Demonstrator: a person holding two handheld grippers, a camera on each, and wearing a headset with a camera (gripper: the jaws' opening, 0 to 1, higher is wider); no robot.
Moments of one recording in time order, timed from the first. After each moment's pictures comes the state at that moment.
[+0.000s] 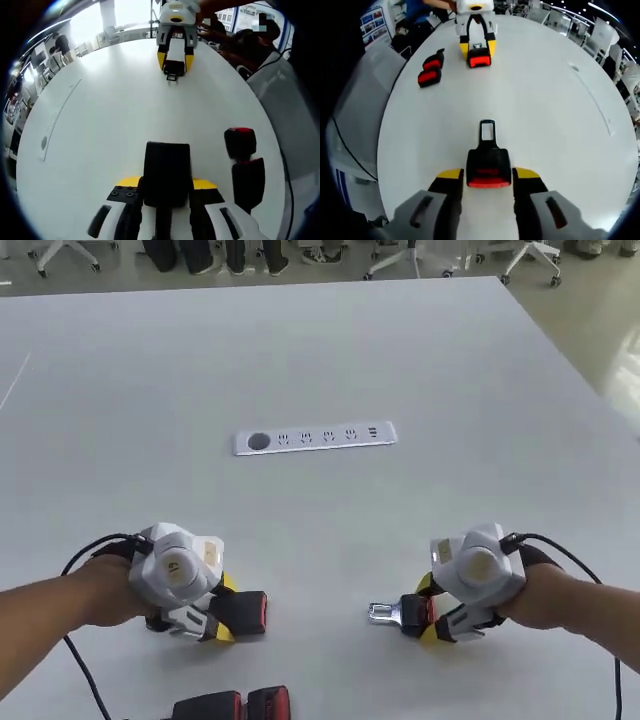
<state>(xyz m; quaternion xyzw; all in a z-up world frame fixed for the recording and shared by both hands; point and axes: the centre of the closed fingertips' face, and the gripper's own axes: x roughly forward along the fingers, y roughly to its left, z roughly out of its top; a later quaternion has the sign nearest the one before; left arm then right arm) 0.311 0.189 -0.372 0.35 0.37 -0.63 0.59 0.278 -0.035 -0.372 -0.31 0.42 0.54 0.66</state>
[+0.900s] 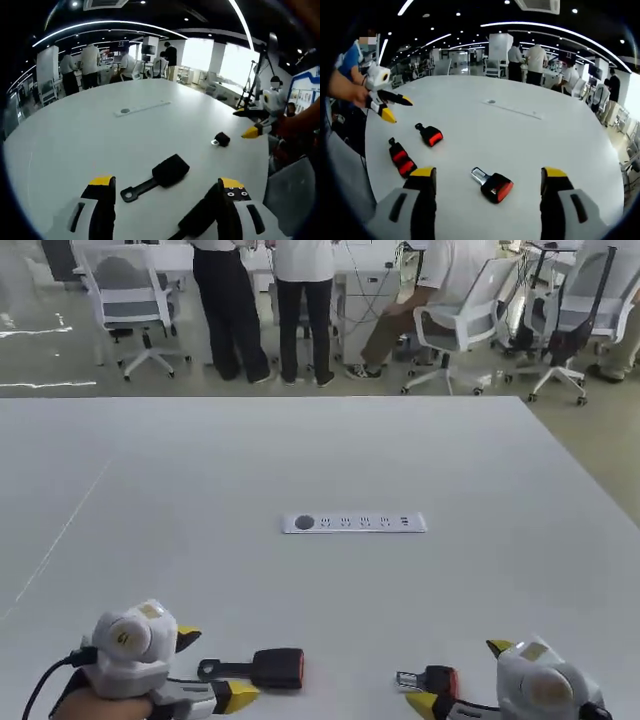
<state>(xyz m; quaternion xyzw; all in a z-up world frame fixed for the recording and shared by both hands) 0.279 0.256 -0.270 0.03 0.31 -0.35 0.88 0.263 -0.022 -0.276 -0.08 0.28 0.24 0.93</state>
